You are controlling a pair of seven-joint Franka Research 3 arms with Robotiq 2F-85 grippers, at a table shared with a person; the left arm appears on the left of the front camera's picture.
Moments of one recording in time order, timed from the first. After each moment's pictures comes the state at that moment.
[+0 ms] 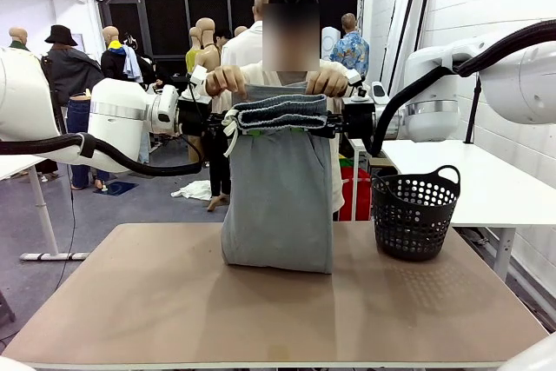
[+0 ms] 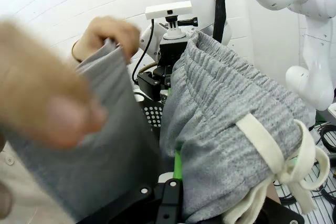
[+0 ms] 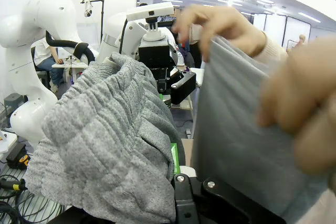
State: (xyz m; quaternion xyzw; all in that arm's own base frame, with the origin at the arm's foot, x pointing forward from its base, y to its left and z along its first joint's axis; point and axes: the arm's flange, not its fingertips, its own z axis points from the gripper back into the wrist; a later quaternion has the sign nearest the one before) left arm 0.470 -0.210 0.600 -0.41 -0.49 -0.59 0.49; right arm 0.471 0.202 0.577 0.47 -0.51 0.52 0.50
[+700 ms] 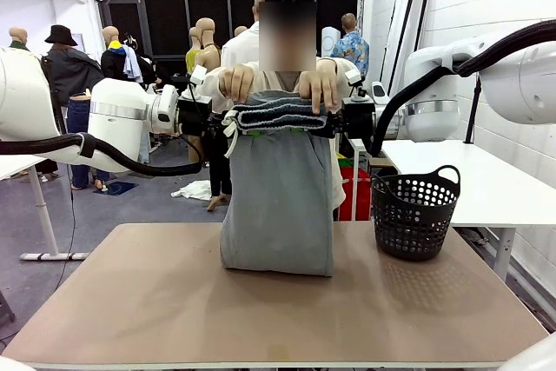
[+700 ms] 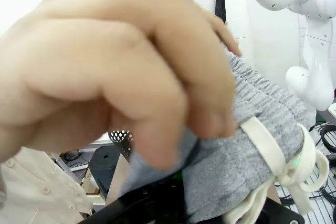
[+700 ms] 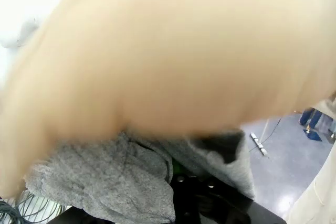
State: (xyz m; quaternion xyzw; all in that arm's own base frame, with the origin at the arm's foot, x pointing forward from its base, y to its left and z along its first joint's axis) left arm 0.469 -0.210 0.600 -0.41 -0.49 -0.59 0.49; right arm 0.471 0.202 0.577 0.47 -0.51 0.52 0.50
